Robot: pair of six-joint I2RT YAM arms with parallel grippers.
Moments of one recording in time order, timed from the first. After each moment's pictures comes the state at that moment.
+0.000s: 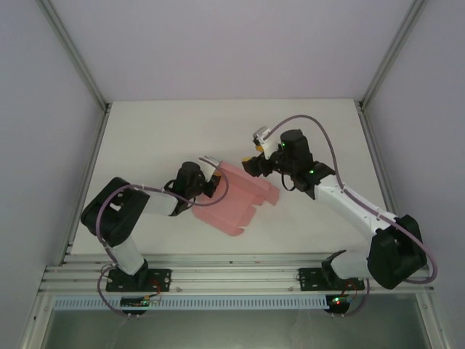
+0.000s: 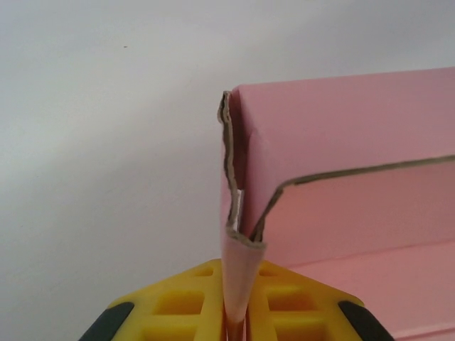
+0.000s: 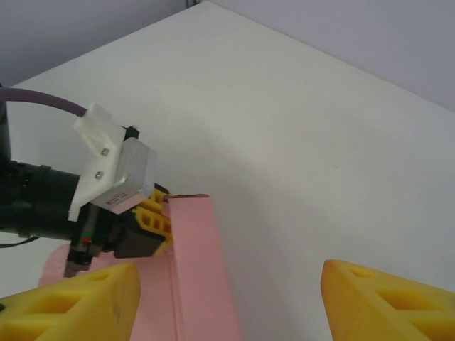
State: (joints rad) left arm -0.59 1.71 0.62 0.60 0.09 0.01; right arm 0.52 1.33 0.97 -0.12 -0.30 -0.10
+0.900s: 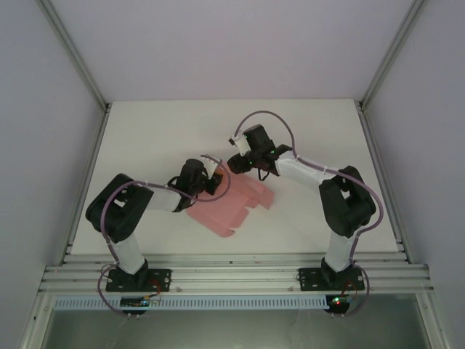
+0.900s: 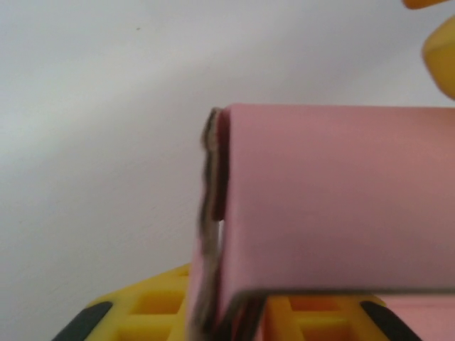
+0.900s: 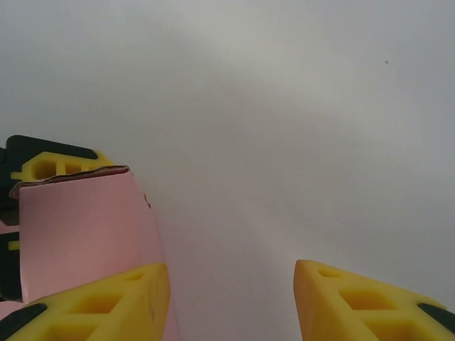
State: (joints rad) left arm -0.59 1.75 0.68 0.54 0.04 -0.04; right arm 0.60 1.81 1.27 -0.27 -0.16 -0.03
